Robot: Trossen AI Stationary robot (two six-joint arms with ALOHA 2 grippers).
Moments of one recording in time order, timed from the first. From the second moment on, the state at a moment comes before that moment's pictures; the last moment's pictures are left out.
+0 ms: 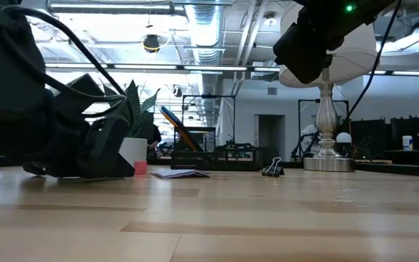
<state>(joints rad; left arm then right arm) -0.59 2.06 0.78 -0.09 -1.16 -1.47 0.51 1.83 1.25 -1.09 1.33 0.81</state>
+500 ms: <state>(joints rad) -0.55 2.06 0.82 -0.14 -1.13 -1.49 0.51 1.83 1.25 -1.10 1.34 0.80</state>
